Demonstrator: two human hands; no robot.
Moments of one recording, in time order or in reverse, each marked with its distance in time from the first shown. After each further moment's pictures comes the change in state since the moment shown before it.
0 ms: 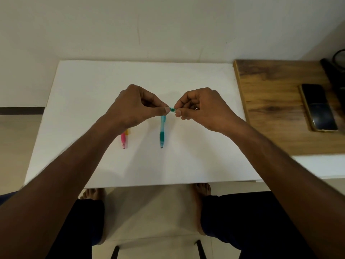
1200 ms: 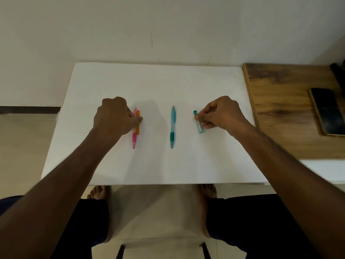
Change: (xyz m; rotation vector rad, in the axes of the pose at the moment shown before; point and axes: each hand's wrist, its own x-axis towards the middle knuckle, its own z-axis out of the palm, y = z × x) left_hand -0.018 -0.049 -0.031 0.558 0.278 -0.320; right_hand 0.012 0.036 0.001 0.099 0.132 0.391
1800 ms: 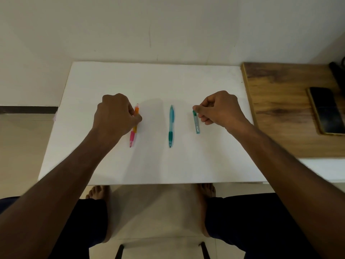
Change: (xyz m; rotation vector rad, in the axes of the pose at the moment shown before) left_hand -0.007 0.005 0.003 -0.021 0.127 0.105; right_hand -0.006 -0.010 0.001 -0.064 0.098 -0.115
